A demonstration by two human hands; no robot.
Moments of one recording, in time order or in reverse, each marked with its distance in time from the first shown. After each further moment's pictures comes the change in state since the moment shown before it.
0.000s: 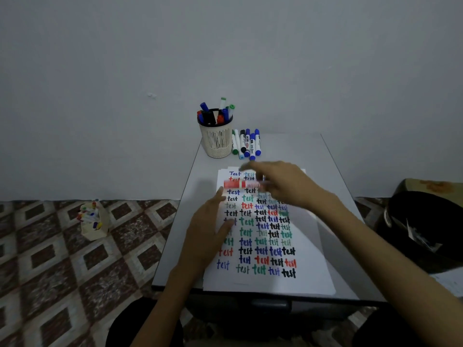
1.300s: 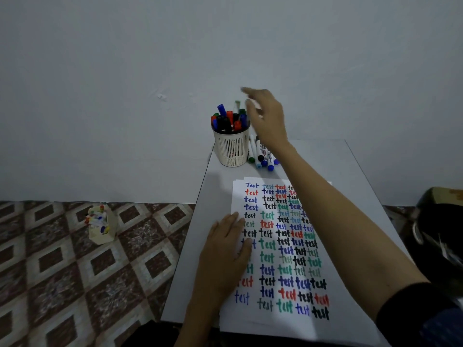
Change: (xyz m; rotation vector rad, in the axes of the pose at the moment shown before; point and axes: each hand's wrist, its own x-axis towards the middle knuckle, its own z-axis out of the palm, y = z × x) left_hand 0.004 -0.003 0.009 0.189 -0.085 -0.087; right_hand 0.184 0.037 0.010 0.510 0.743 0.014
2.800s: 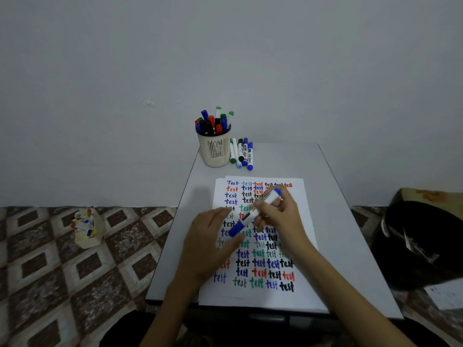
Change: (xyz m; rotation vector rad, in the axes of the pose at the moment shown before) left_hand -0.004 0.011 -0.008 -0.008 0.112 0.180; right_hand -0.208 -0.064 -0.090 0.661 -0.077 0.653
